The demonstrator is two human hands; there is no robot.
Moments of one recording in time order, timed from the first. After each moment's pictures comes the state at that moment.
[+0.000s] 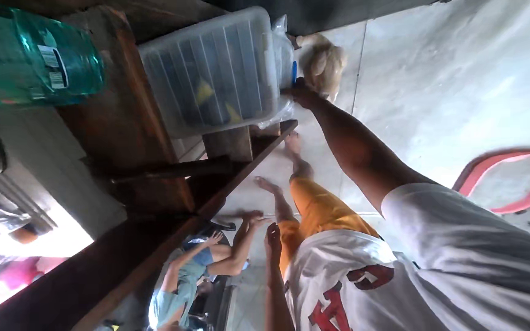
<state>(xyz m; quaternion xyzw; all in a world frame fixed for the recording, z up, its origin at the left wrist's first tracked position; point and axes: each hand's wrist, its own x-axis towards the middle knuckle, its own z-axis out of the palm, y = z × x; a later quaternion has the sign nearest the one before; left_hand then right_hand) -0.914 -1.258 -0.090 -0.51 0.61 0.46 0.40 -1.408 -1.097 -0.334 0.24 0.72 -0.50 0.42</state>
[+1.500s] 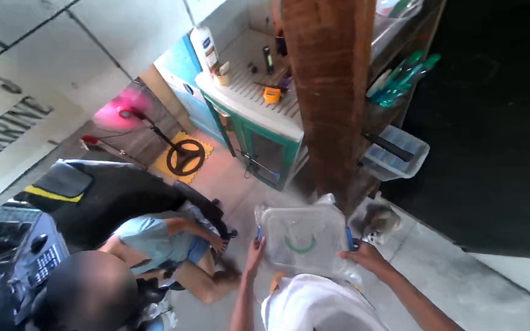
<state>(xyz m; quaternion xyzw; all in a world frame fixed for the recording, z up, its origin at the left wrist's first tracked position) -0.638 -1.507 -0.015 -0.50 0.55 0.67 -0.03 -0.926 -1.243 0.080 -0.10 0.84 -0.29 0.44</state>
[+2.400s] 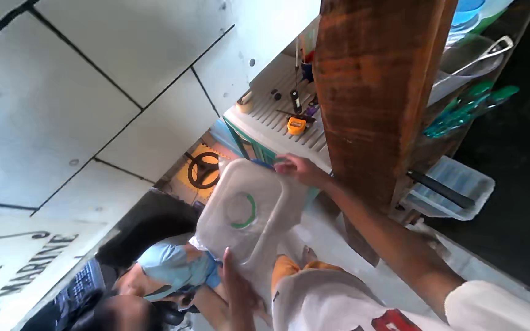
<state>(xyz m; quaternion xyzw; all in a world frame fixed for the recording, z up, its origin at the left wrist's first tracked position) -0.693 -1.635 0.193 -0.61 0.27 0.59 -0.46 -1.066 -1.667 0.246 -0.50 0.67 -0.41 0.36</state>
